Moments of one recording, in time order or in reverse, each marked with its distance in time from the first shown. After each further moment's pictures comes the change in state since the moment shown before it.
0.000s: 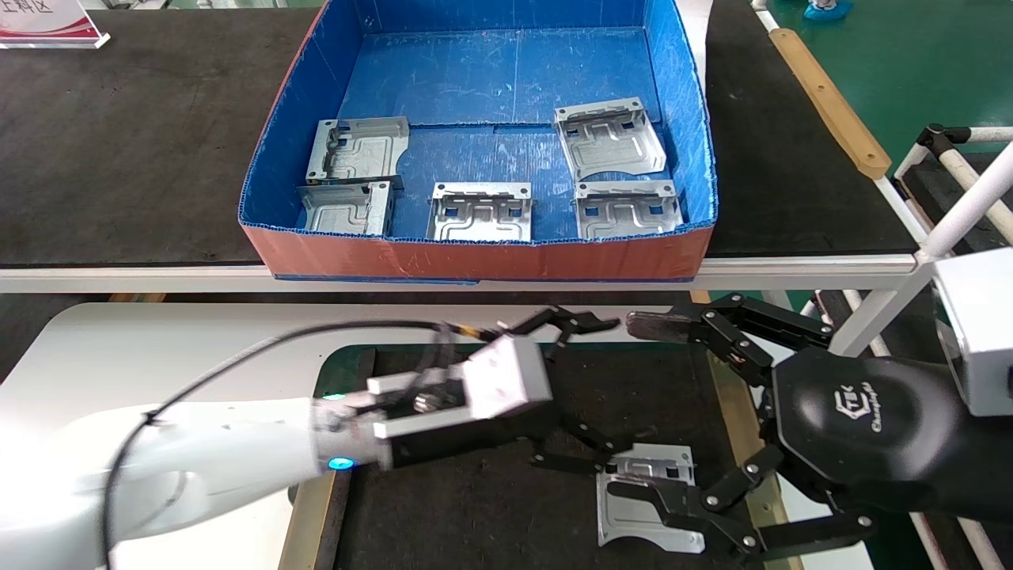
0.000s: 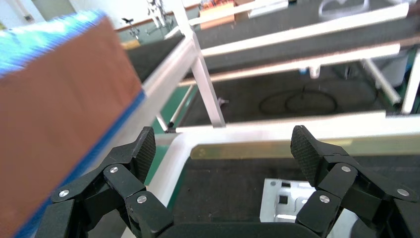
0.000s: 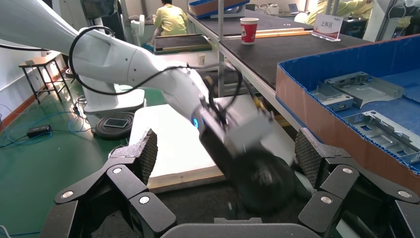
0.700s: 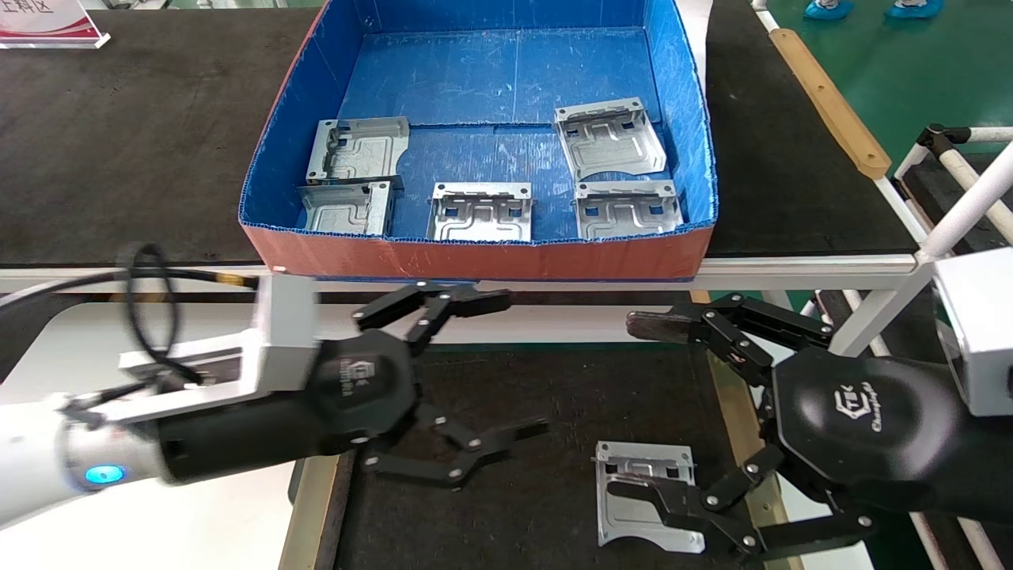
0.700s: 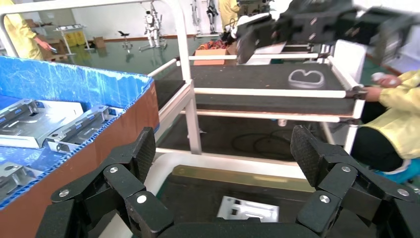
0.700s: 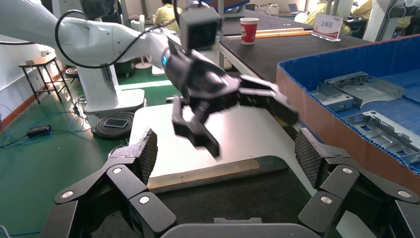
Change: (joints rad) left arm 0.117 -0.260 -0.379 -0.208 0.074 0.297 -0.421; right arm 0.000 0.000 0.000 0.000 0.000 0.000 0.000
